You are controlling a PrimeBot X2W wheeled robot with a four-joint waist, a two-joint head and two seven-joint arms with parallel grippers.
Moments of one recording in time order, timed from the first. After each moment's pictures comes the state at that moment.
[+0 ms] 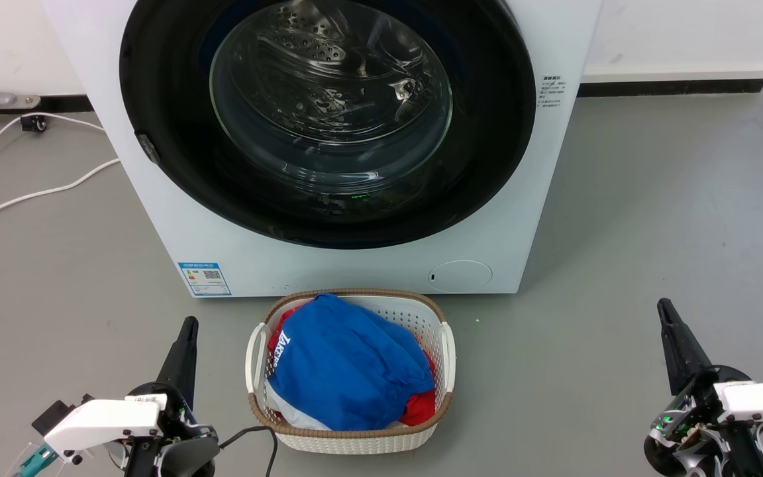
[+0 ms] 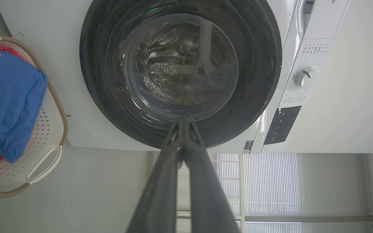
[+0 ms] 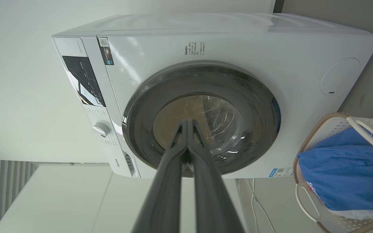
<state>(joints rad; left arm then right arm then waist) -0.10 0.06 0.11 0.25 -1.61 -0.13 0.11 -0.10 -0.07 -0.09 0.24 1.63 0.13 0.09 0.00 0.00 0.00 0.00</state>
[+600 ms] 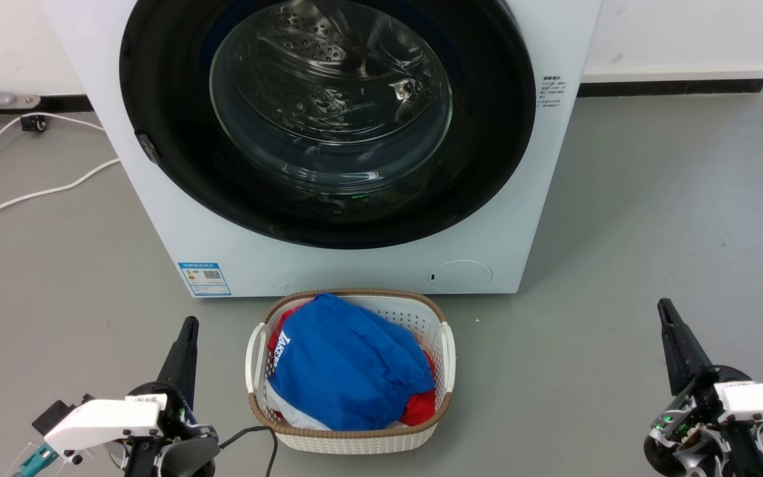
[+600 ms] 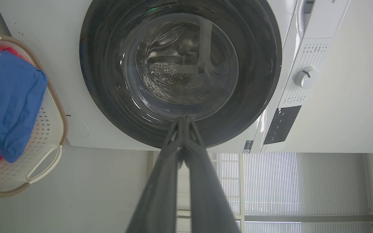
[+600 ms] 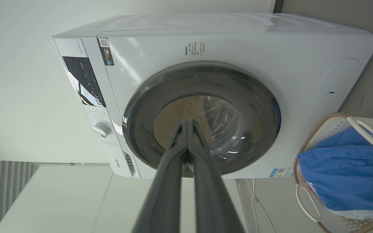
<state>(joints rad) -0.10 0.06 0.11 0.25 -1.61 -0.13 0.11 -0.10 -0.06 -0.10 0.24 1.63 0.13 0.10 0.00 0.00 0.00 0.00</state>
